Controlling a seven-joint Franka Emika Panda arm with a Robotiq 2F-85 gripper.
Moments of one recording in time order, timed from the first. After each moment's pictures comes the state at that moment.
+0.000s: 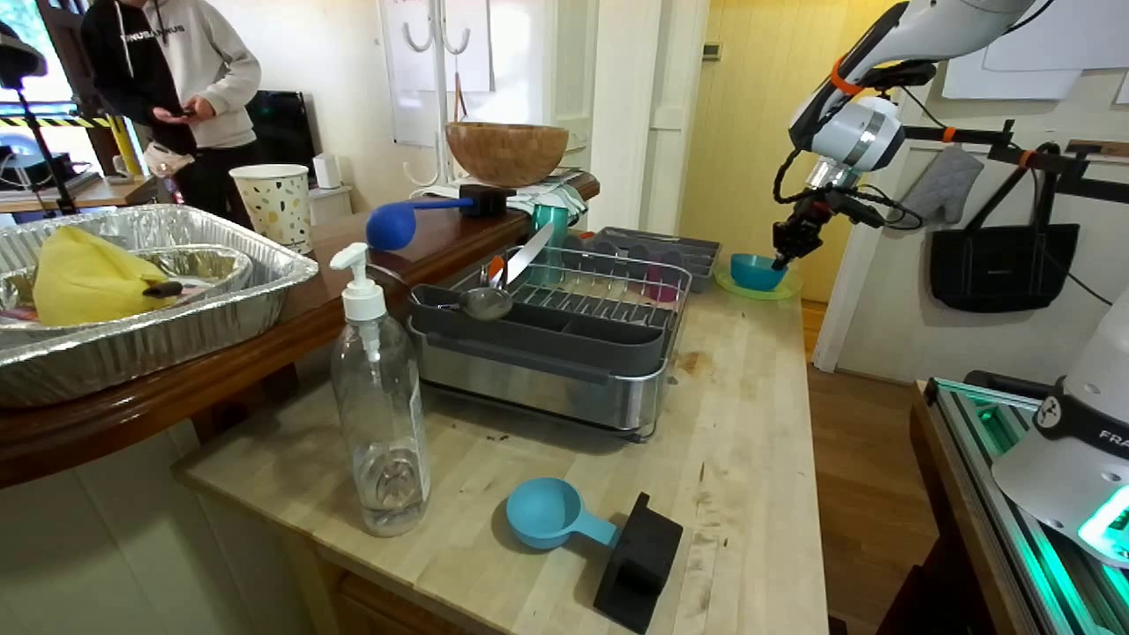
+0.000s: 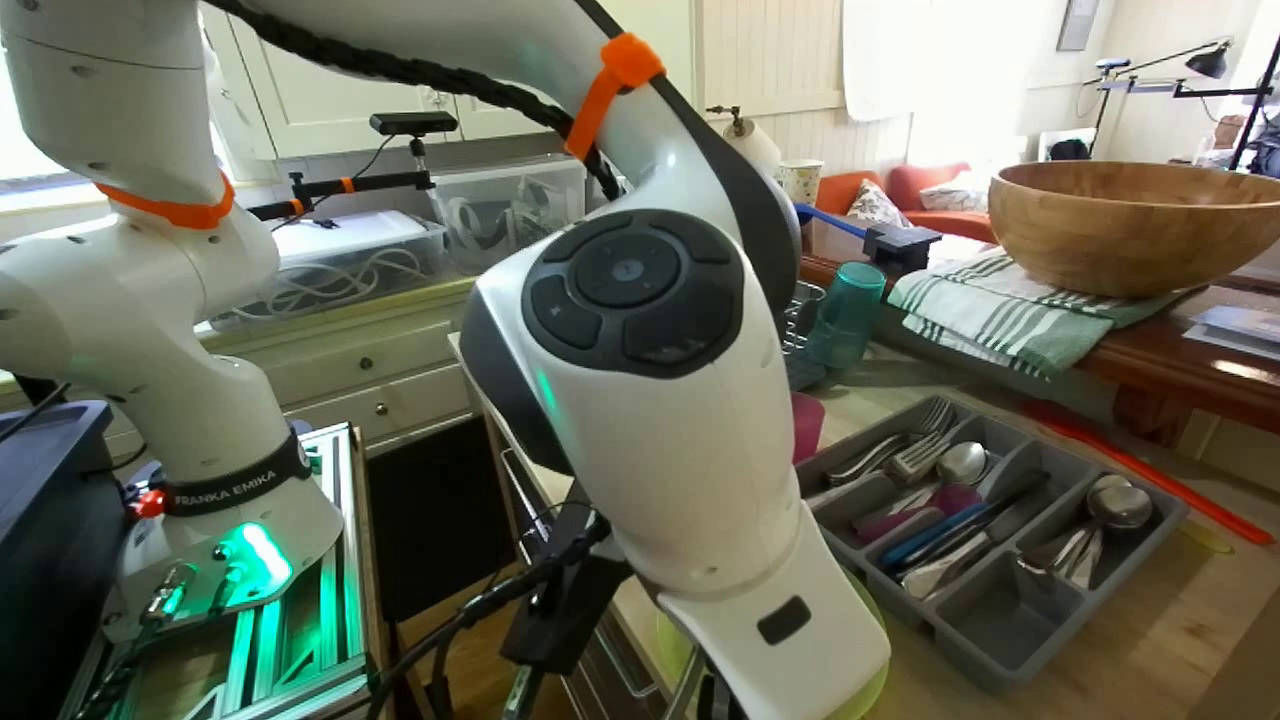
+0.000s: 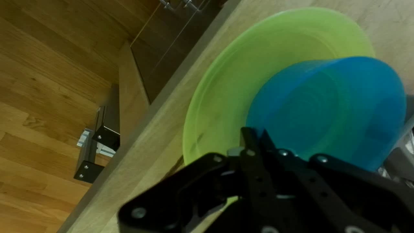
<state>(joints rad) -0.61 0.34 -0.40 -2.14 0.70 2.37 -0.68</state>
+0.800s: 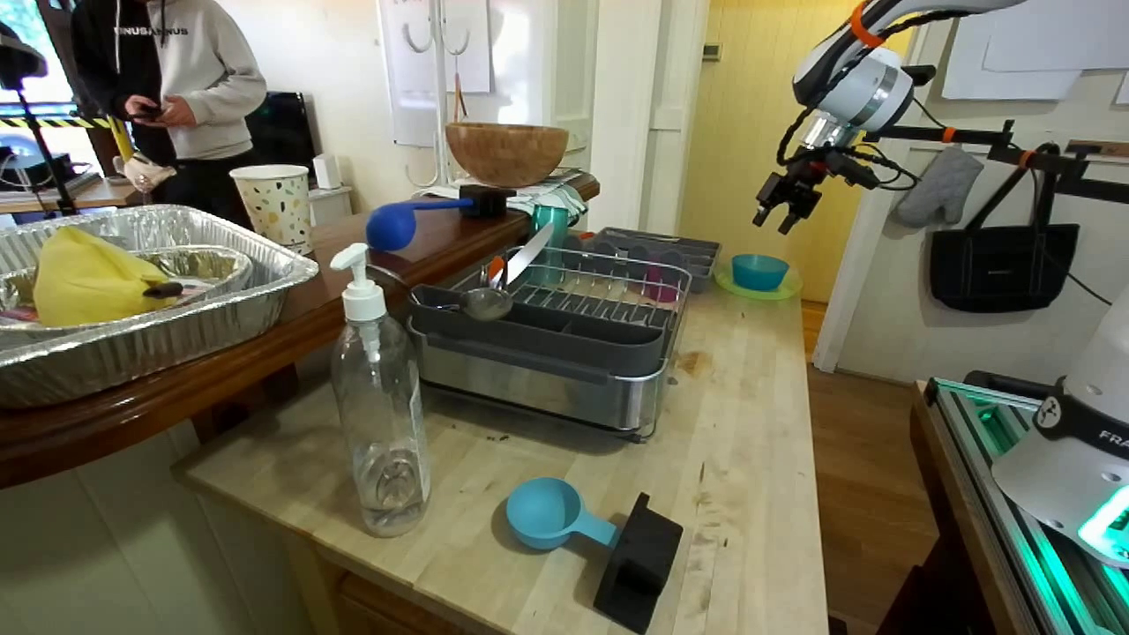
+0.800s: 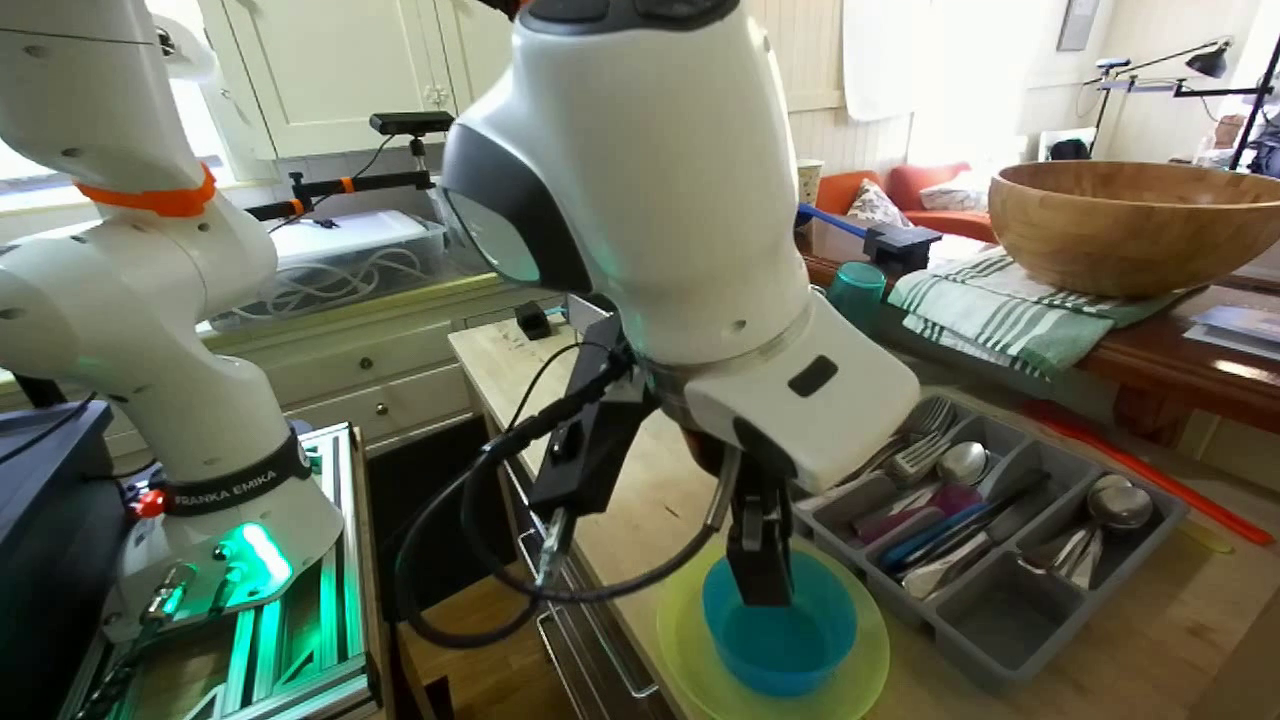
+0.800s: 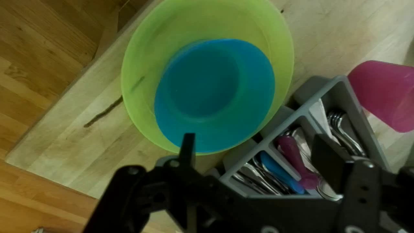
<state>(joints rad) -0.57 0.15 -0.36 -2.19 0.56 2.37 -0.63</state>
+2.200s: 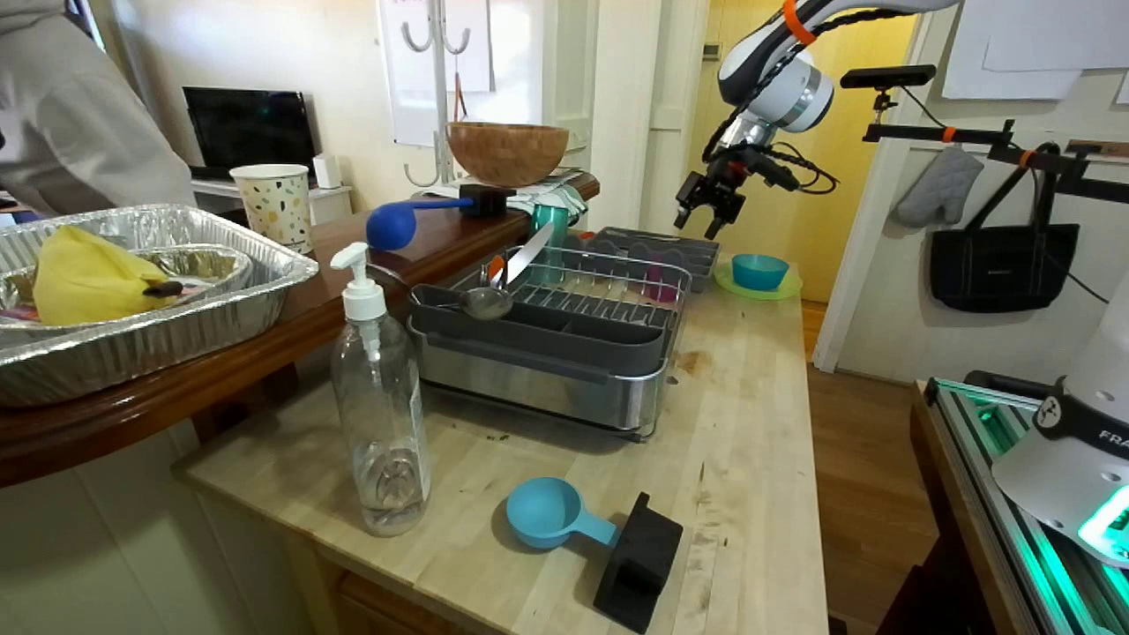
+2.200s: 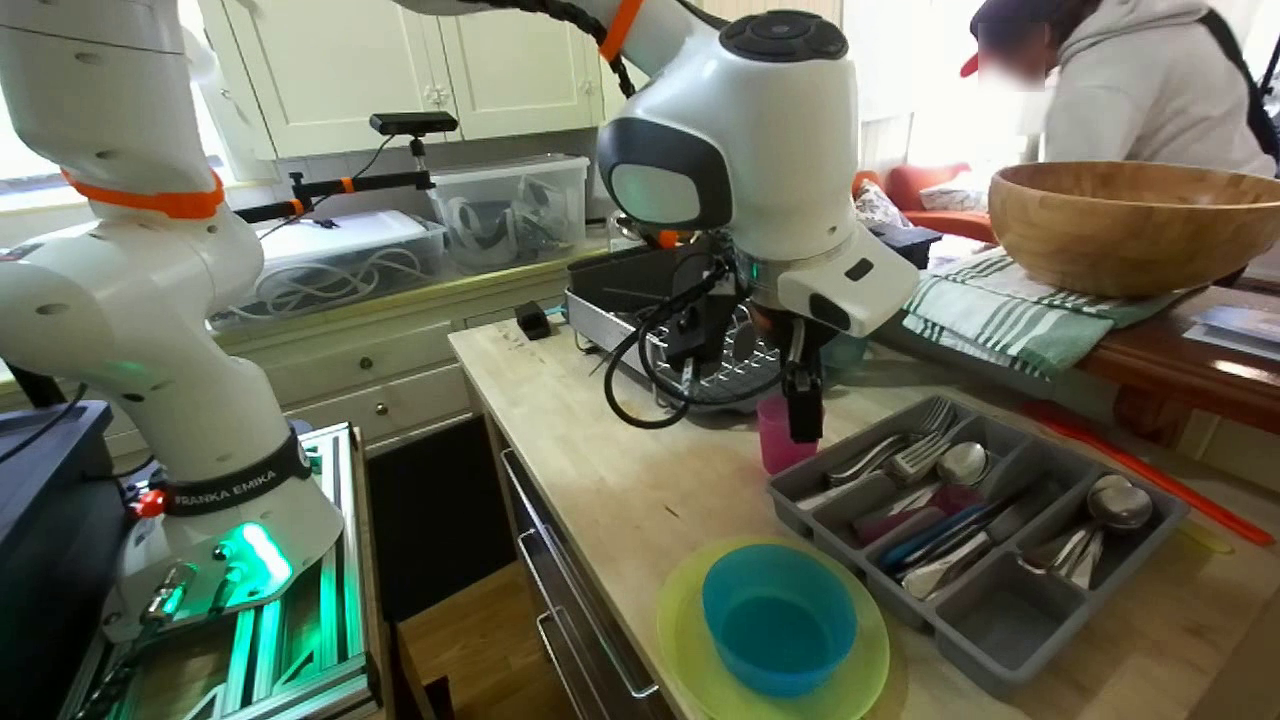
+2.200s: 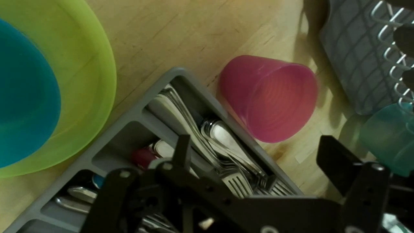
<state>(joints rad) -0.39 0.23 -0.25 -2.09 0.60 2.37 -0.39</state>
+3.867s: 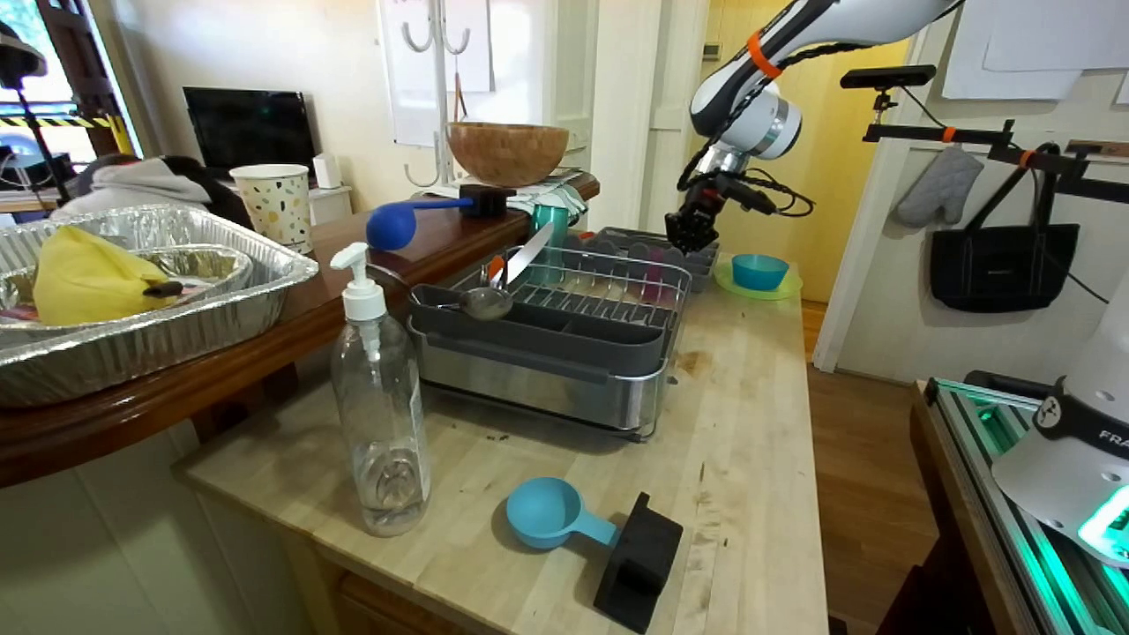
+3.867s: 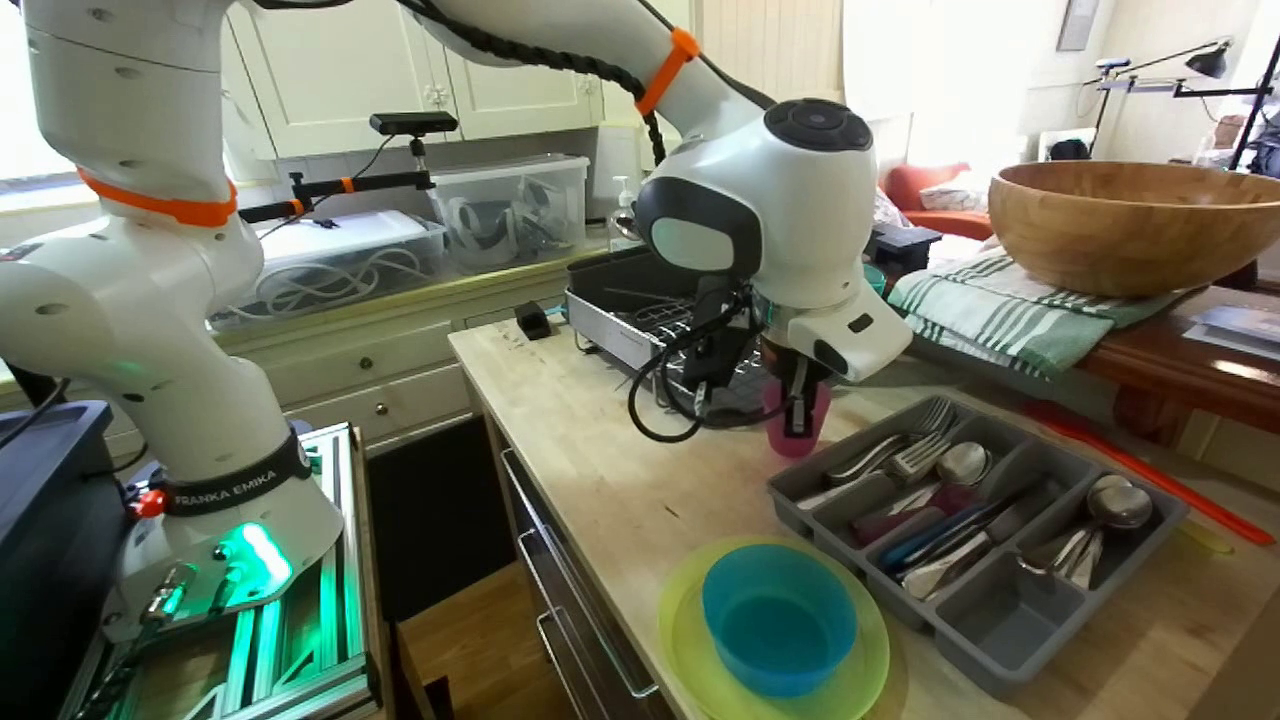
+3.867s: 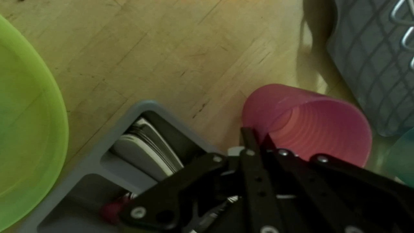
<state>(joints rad) -0.39 0.35 -0.19 -2.03 0.60 2.37 -0.29</state>
